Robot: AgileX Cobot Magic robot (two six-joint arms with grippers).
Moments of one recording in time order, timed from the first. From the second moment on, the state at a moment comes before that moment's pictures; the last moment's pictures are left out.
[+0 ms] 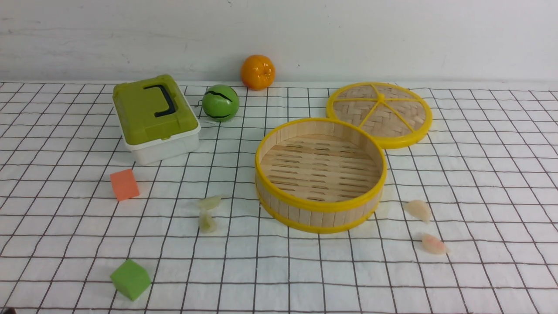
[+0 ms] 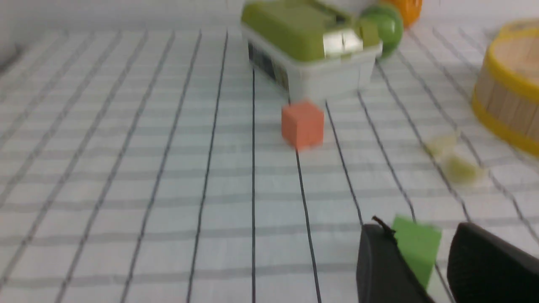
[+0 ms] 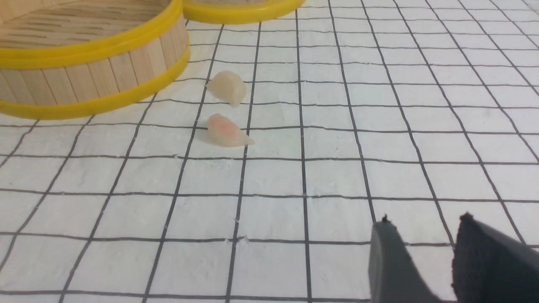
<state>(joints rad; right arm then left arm) -0.04 -0.01 0.02 0.11 0.38 -0.06 -0.04 -0.01 0.03 0.01 0.13 0.01</state>
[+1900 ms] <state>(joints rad) -0.04 0.61 -0.49 0.33 0.72 -0.26 -0.49 1.52 -1.05 0.19 0.61 -0.70</state>
